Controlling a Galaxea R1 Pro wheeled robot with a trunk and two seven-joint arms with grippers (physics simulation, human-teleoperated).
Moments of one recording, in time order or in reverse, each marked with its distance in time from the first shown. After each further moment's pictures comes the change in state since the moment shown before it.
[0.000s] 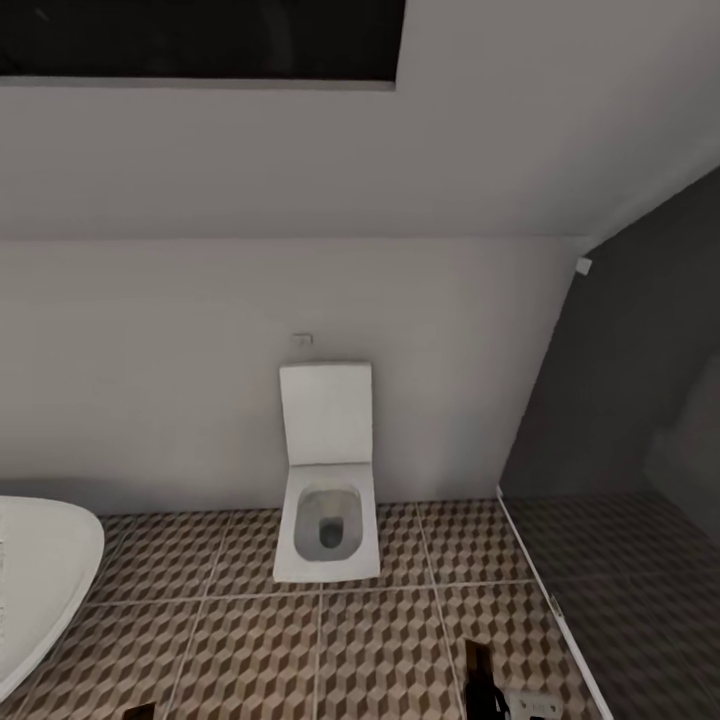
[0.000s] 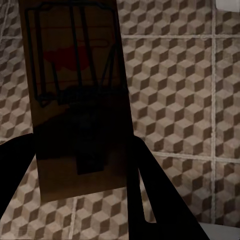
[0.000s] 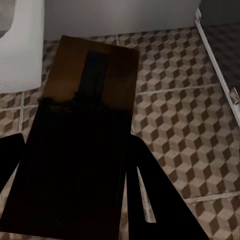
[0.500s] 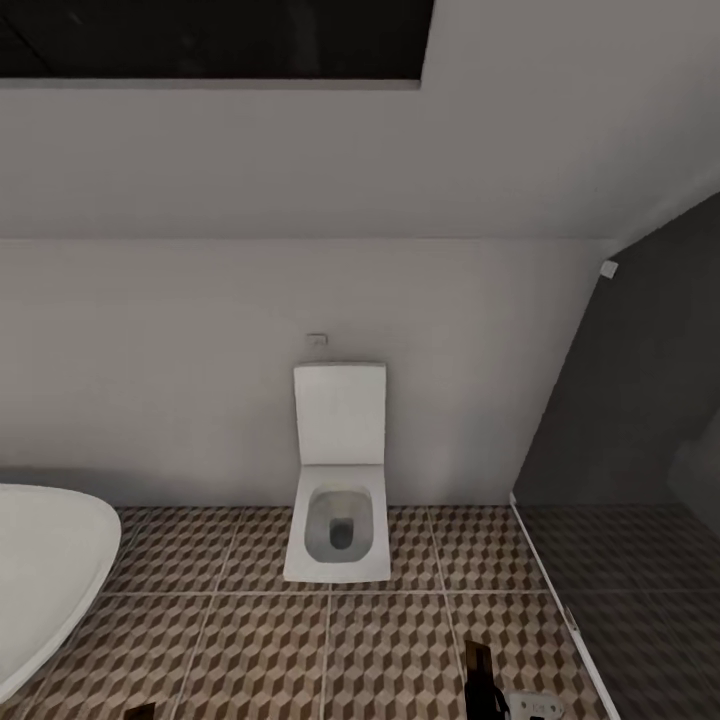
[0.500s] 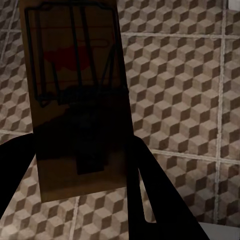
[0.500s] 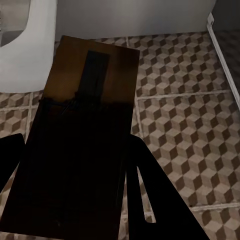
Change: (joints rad) left arm 0.000 -0.001 -0.002 0.001 0.000 -0.001 0.000; right arm 0.000 0.000 0.000 0.000 0.000 0.000 0.000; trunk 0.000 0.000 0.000
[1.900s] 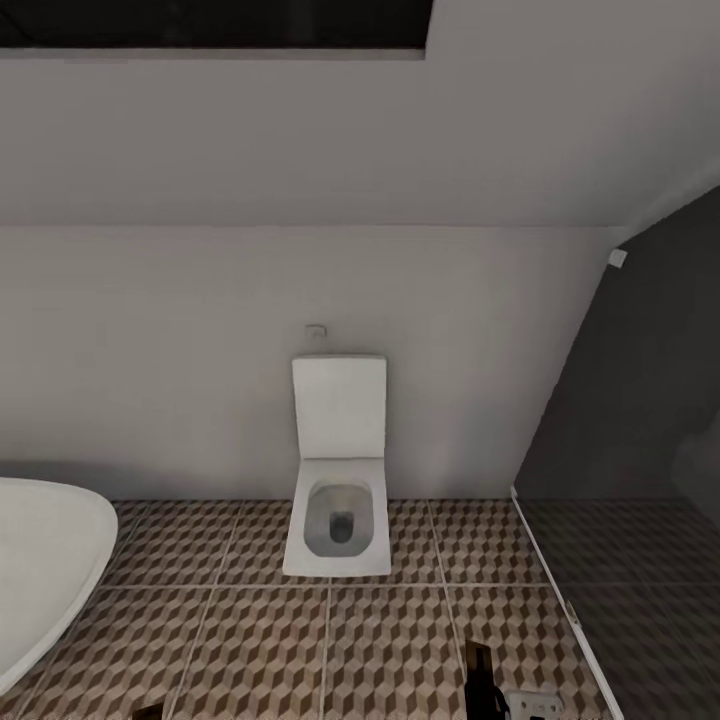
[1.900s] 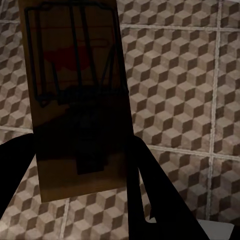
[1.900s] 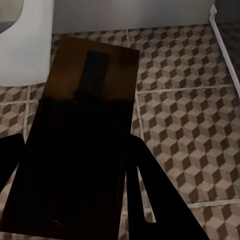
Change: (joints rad) left arm 0.000 -0.021 0.000 -0.001 0.000 0.001 0.000; right arm 0.000 0.000 0.000 0.000 0.000 0.000 0.000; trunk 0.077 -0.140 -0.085
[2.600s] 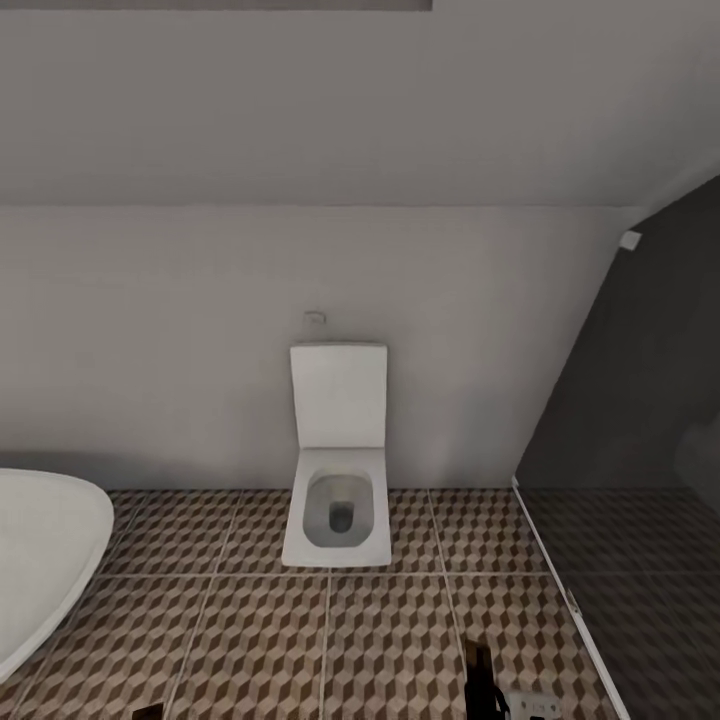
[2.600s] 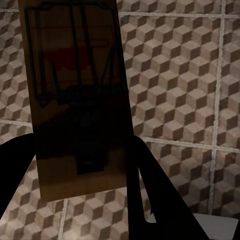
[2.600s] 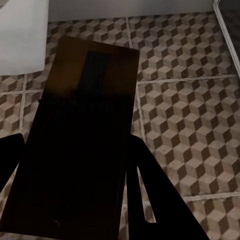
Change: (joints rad) left arm 0.000 0.000 -0.001 0.000 0.000 0.000 0.000; right arm 0.000 0.000 0.000 0.000 0.000 0.000 0.000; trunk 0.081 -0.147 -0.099
